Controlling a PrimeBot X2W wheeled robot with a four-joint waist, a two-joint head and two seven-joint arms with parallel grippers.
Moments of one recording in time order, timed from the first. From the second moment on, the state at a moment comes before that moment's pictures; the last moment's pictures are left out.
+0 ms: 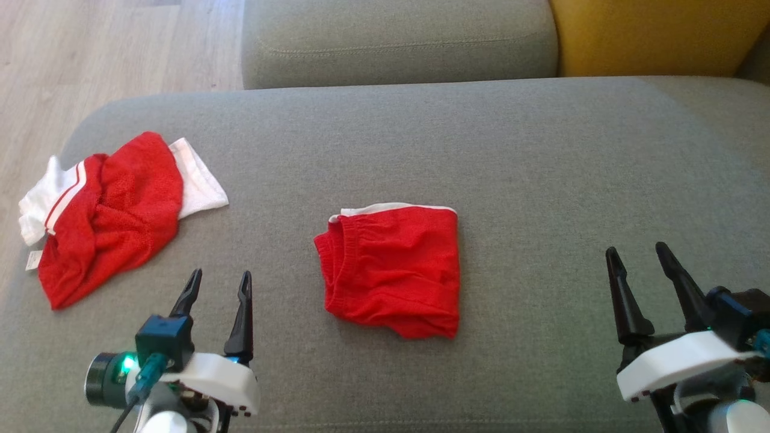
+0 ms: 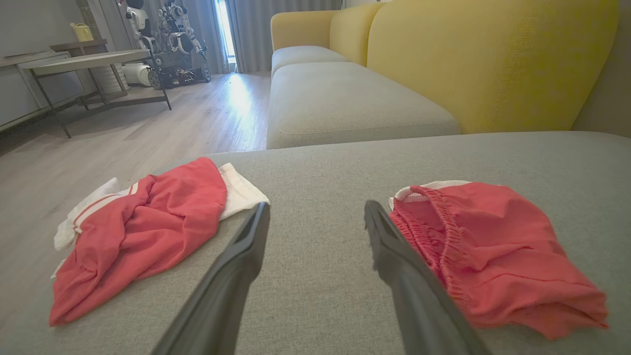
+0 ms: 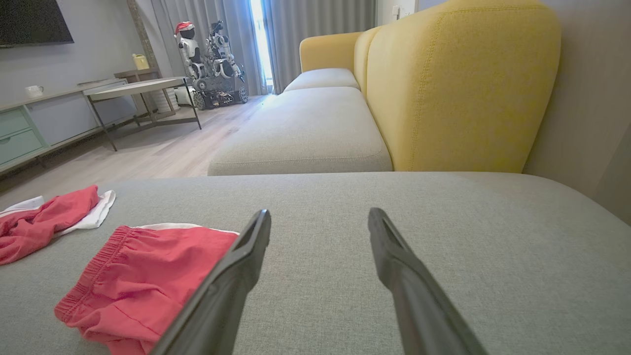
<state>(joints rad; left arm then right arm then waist) 0.00 0.26 -0.38 0.11 -0.28 0.24 -0.18 0.12 -0.10 0.00 -0.13 0.19 0.13 0.12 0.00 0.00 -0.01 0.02</state>
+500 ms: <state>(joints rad) -0.11 0.25 -0.41 0.09 -0.26 0.22 -0.19 0.04 -0.08 0.08 0.03 0.21 0.13 0.13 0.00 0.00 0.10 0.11</state>
